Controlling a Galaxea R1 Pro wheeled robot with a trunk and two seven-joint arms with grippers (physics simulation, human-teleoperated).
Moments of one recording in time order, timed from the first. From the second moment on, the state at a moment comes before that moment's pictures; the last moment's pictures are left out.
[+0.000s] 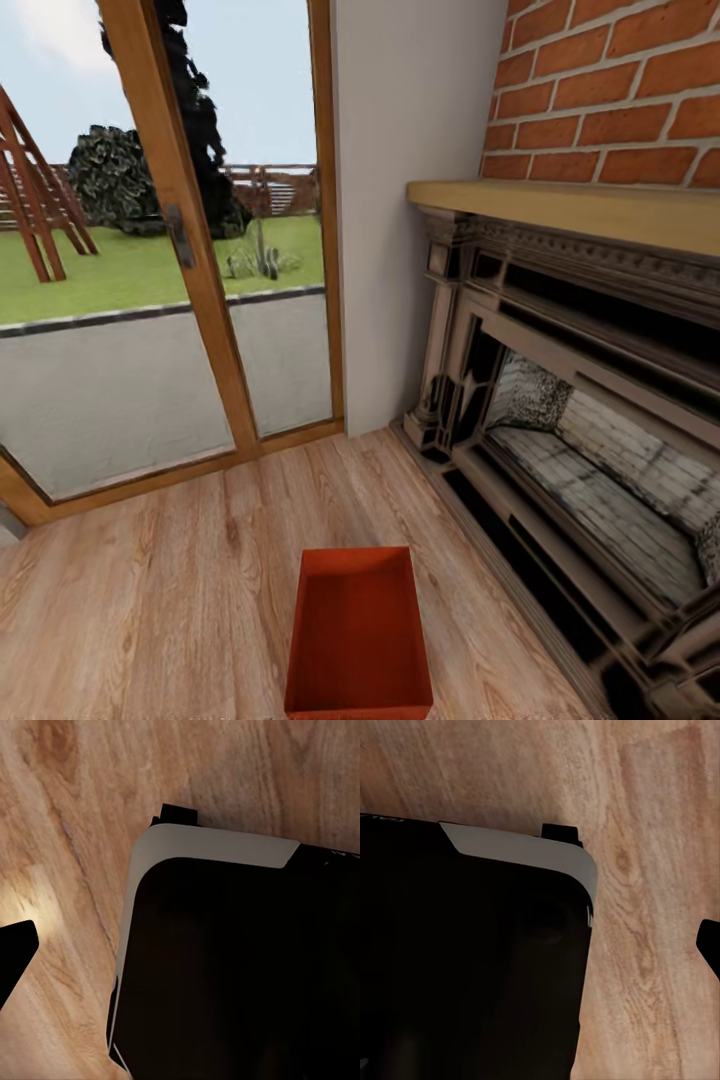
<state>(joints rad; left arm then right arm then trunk) -0.22 0.05 -0.01 0.00 0.21 -0.02 -0.05 -0.21 0.00 0.57 0.03 -0.47 -0.13 0.03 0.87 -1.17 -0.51</state>
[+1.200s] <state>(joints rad) -0.22 0.05 -0.01 0.00 0.21 -0.02 -0.05 -0.21 0.00 0.57 0.03 -0.47 -0.13 0.02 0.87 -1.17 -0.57</state>
